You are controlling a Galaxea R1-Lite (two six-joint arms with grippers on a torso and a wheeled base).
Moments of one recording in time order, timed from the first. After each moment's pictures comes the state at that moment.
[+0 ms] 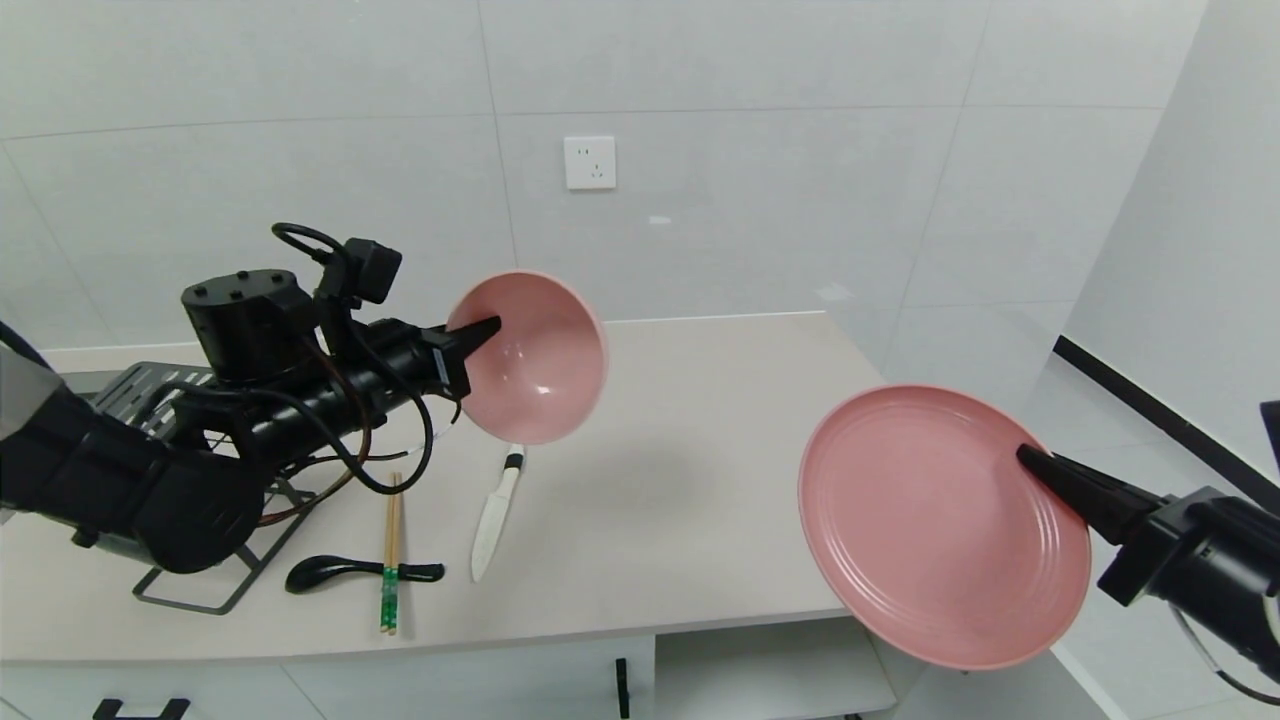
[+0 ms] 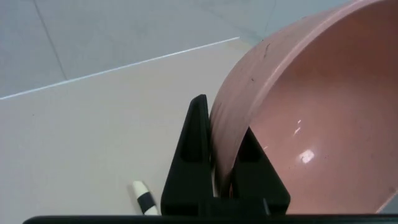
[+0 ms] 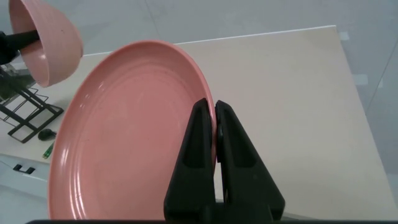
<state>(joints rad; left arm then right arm) -0.24 1.85 -0.74 -1.09 -0.38 -0.09 0.27 1.41 -0.03 -1.32 0.16 0.25</state>
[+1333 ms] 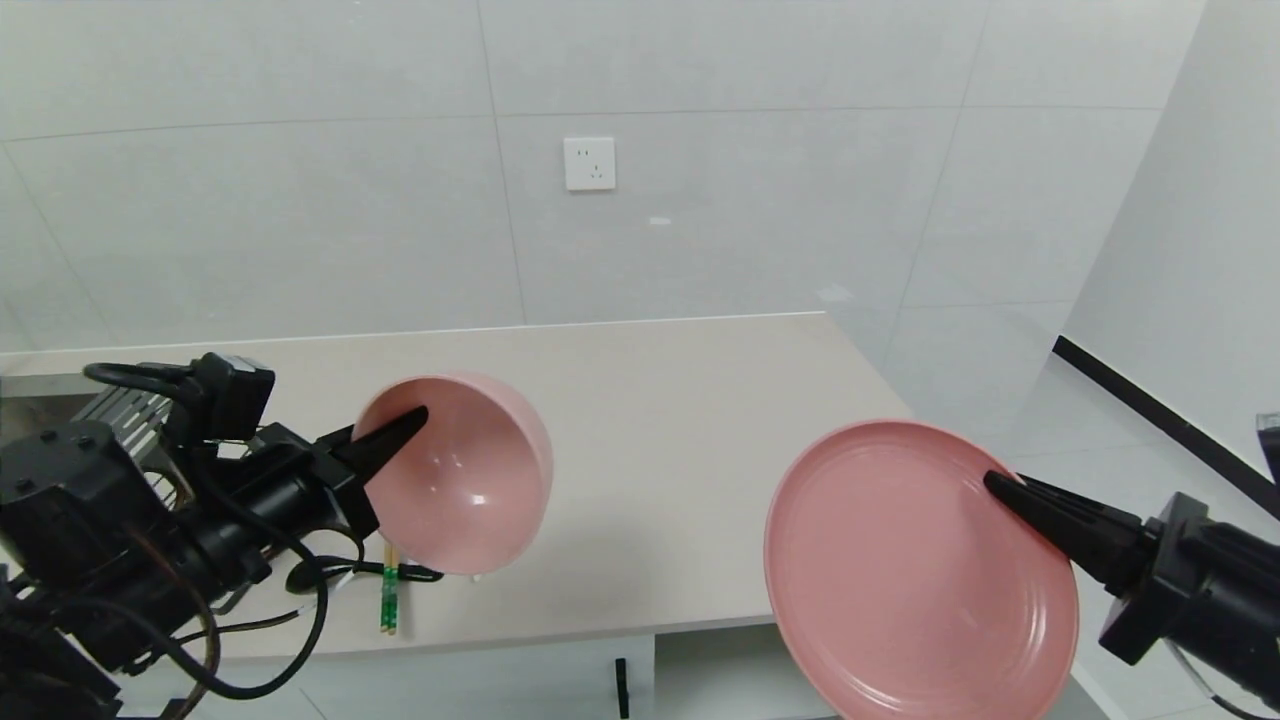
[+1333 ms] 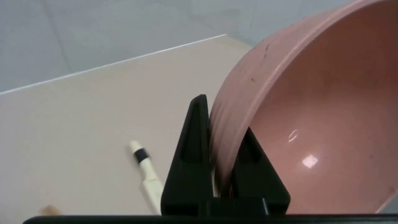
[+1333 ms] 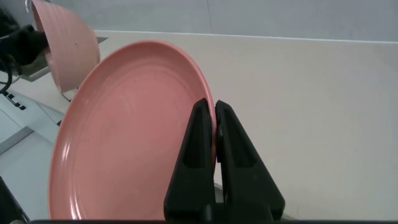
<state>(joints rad) -0.19 1.70 -0.16 -1.57 -0.39 -0.05 0.35 1.40 -0.01 -1.37 0.30 0.17</state>
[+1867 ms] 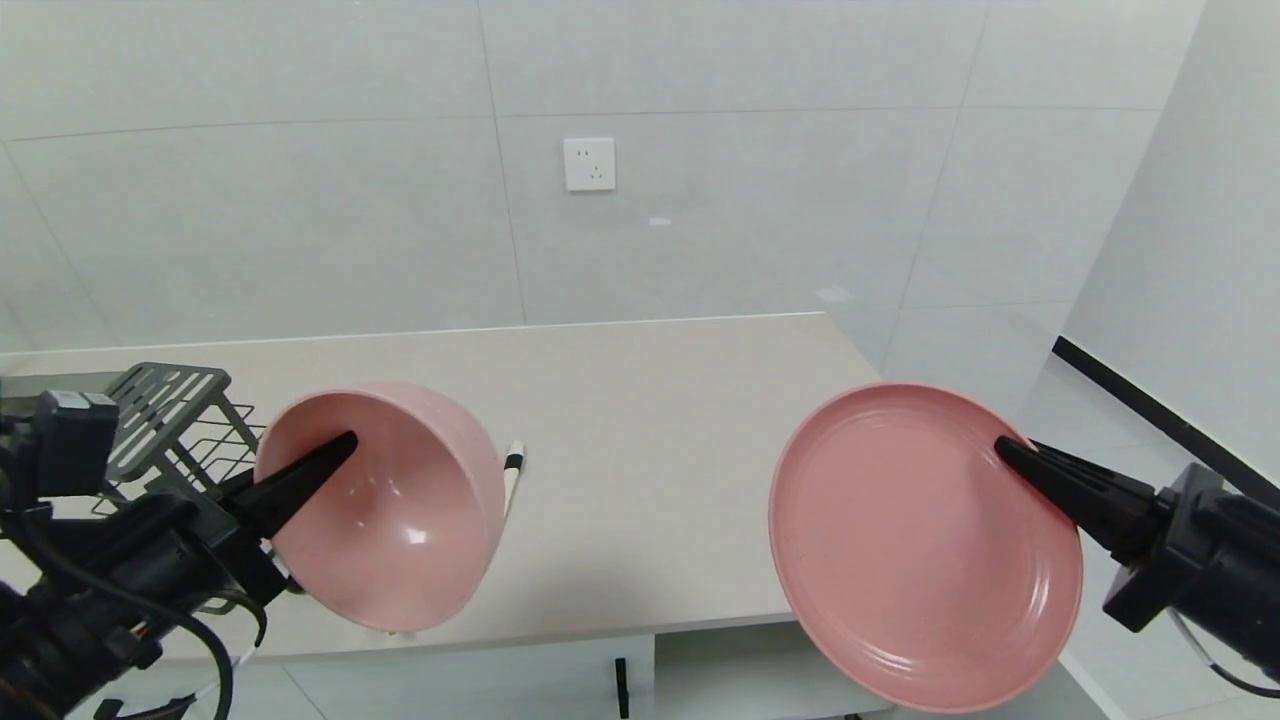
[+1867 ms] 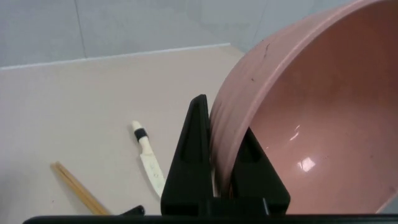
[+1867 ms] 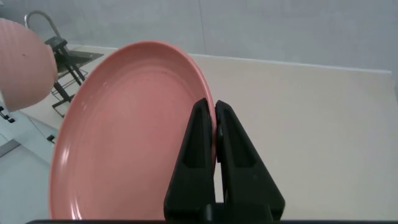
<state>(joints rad) -0.17 1.44 0.00 -1.51 -0.37 -0.19 0.34 1.41 -0.03 -1.43 0.30 0.15</state>
